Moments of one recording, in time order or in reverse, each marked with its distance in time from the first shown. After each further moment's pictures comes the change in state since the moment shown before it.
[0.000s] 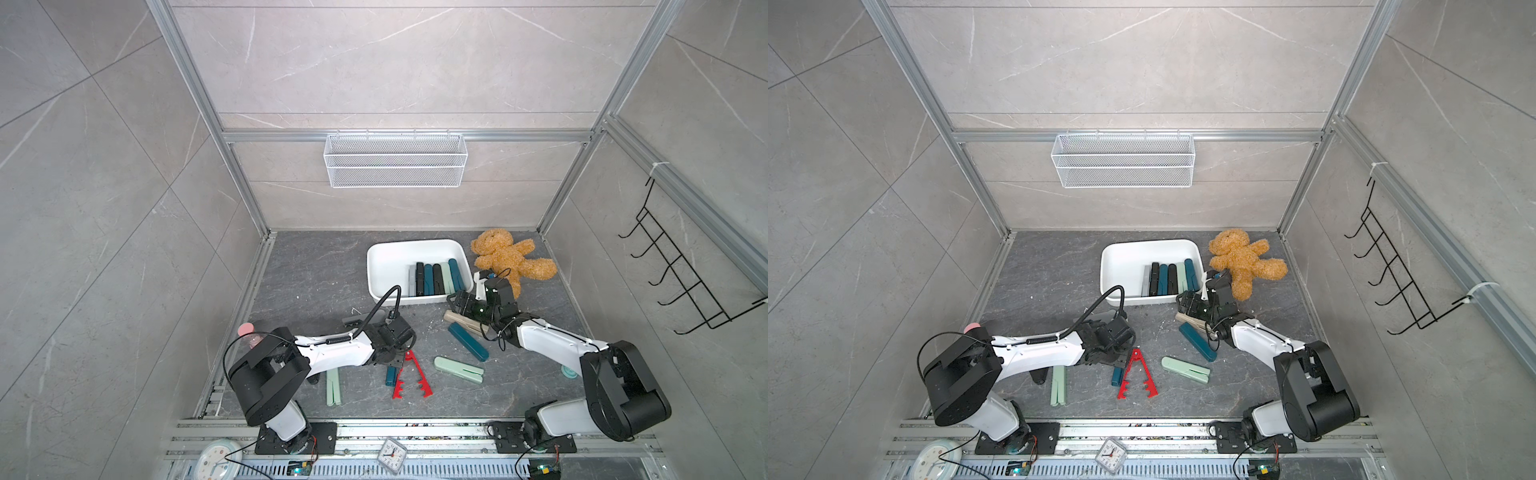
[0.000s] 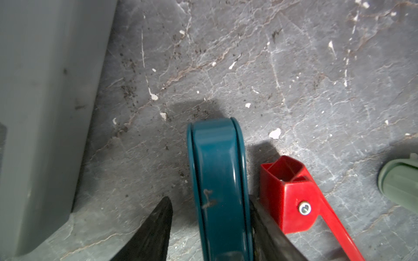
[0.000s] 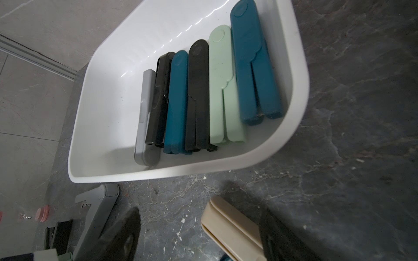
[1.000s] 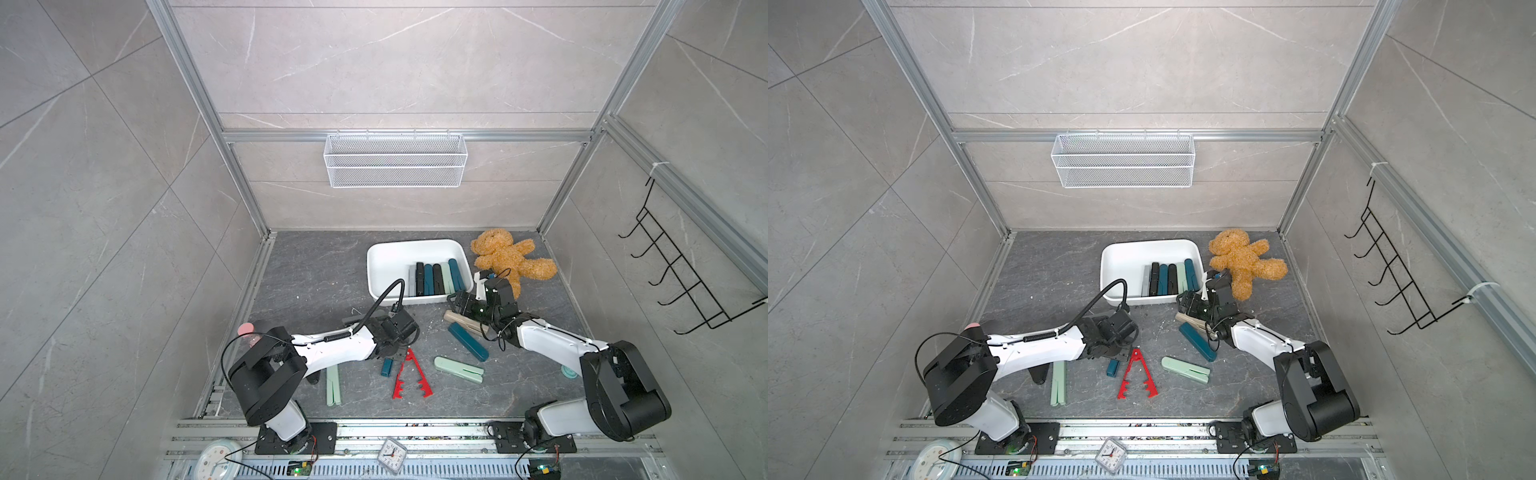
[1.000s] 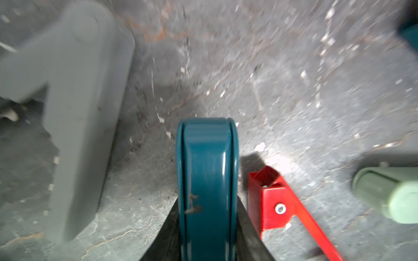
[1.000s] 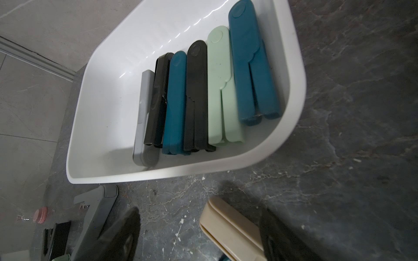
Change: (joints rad) left arm 0.006 -0.012 0.100 -0.072 -0.046 0.051; right arm 0.000 0.000 -0.001 0.000 0.004 0.000
